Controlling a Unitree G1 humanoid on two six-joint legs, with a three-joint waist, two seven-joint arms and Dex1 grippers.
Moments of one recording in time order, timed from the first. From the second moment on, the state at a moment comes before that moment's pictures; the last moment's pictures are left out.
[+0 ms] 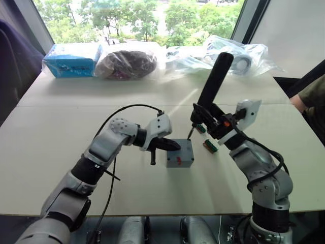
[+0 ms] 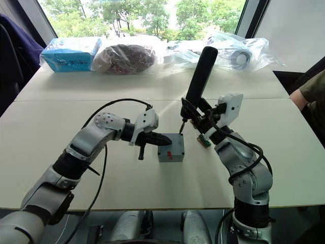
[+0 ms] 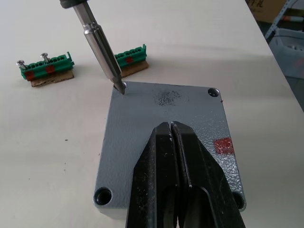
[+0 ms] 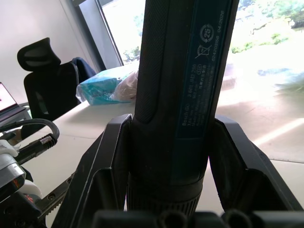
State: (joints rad) left arm -0.70 0.45 -0.40 -0.02 -0.25 0.56 -1.15; right arm -0.26 -0.22 -0.18 -0.49 0.65 0.63 0.30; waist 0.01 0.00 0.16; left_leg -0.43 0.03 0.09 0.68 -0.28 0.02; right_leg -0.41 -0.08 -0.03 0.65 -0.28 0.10
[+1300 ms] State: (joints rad) left arm -0.66 0.48 -0.44 0.02 -0.18 0.47 -1.17; right arm -0.12 -0.27 0.03 -0.49 0.39 0.40 0.36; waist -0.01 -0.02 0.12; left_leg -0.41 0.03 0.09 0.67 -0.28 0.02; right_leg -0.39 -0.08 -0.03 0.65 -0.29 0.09
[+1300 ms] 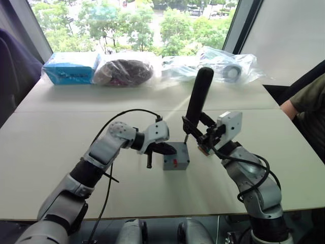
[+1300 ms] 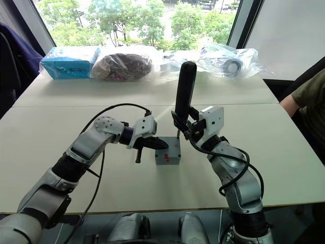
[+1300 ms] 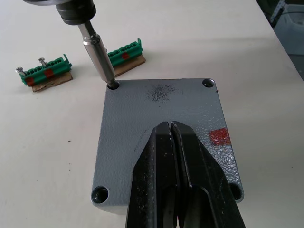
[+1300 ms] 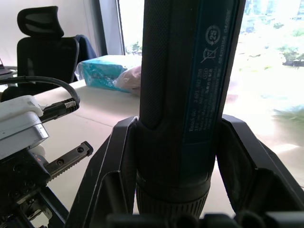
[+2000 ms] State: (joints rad) left arm -0.66 0.48 -0.44 0.02 -0.16 0.47 -1.17; right arm -0.11 -0.28 0.03 -0.48 0.39 0.38 0.38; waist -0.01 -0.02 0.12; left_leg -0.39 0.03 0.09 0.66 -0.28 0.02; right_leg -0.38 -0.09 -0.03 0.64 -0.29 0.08
